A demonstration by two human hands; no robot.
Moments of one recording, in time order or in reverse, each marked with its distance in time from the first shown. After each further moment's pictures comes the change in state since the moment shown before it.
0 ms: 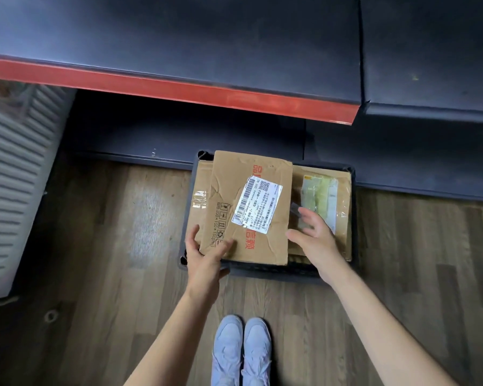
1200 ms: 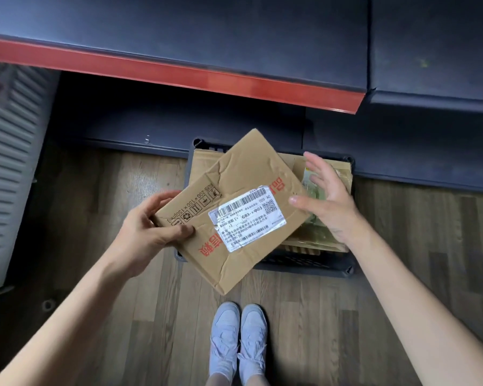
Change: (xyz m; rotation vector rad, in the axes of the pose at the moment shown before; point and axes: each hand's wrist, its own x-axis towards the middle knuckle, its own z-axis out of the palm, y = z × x) left_hand 0.003 0.103 -0.050 0.326 -0.312 0.194; right_hand 0.008 -0.060 -0.022 -0.005 -0.139 -0.282
